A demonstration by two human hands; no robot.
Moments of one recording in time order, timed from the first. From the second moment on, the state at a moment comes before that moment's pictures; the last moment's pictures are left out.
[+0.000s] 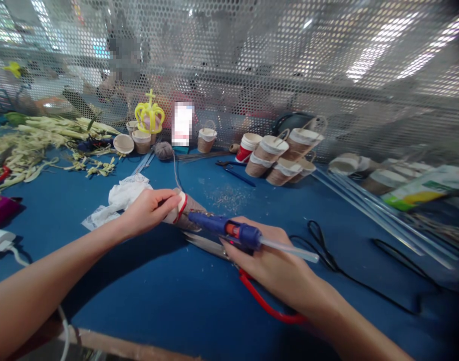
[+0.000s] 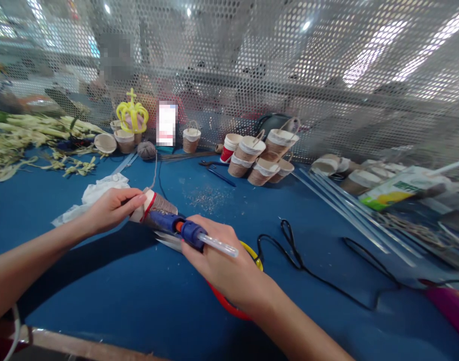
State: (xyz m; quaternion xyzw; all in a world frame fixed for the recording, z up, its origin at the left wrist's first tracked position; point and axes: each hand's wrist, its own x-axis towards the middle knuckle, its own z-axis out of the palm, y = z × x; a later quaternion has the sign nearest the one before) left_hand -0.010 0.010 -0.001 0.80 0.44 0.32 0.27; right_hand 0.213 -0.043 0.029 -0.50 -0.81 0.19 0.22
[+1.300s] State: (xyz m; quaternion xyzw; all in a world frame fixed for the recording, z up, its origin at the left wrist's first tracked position) left_hand -0.009 0.009 -0.005 0.81 0.44 0.31 0.22; right_hand 0.227 0.061 0.010 -0.62 -0.67 0.27 0.31
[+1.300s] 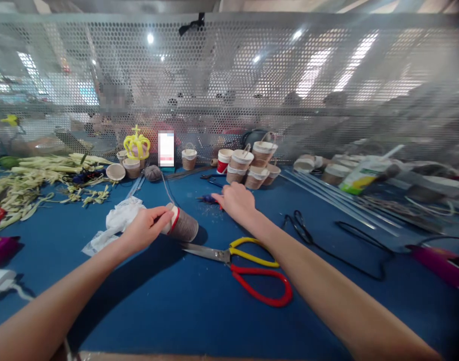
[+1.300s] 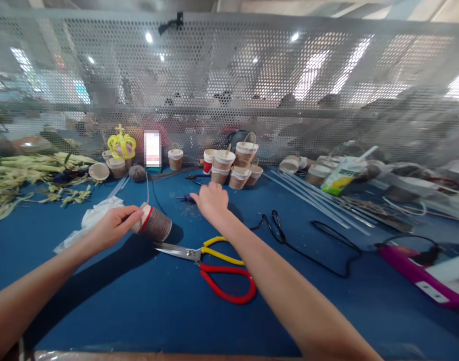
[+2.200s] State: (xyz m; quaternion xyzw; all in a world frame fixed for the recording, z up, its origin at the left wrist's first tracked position) left_hand -0.007 0.010 -0.005 0.80 0.45 0.30 0.26; right_hand 0.175 0.036 0.028 -0.40 -0.65 0.48 0.43
